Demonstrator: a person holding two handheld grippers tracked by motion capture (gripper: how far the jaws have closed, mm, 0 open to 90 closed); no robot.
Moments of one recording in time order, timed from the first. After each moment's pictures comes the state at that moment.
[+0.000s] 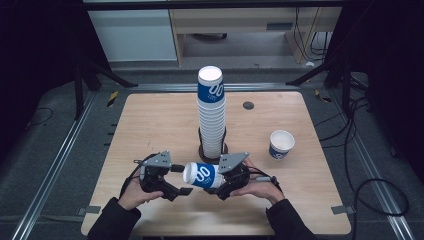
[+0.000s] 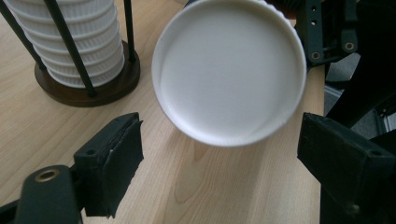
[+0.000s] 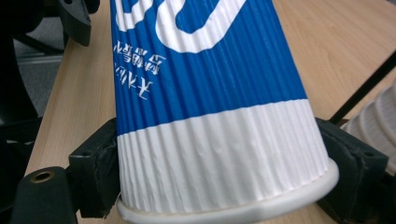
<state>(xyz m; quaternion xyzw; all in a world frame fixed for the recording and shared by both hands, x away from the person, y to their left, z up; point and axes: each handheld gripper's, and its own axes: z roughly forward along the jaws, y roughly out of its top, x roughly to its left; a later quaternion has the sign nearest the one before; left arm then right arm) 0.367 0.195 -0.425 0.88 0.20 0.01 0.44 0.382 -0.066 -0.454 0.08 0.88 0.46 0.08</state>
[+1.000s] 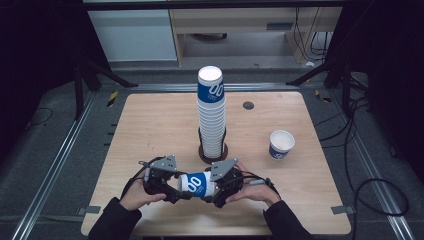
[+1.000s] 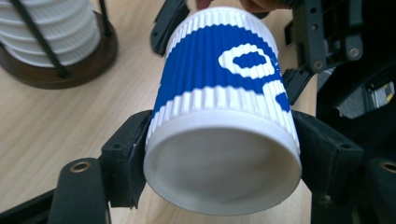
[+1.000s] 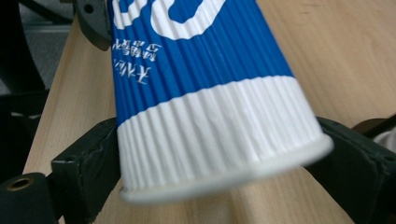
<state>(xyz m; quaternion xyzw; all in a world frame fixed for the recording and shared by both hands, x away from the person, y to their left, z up) 0.367 0.191 -0.431 0.89 0.18 -0.02 0.41 0.376 -0.052 -0.462 0.05 0.90 0.44 0.07</state>
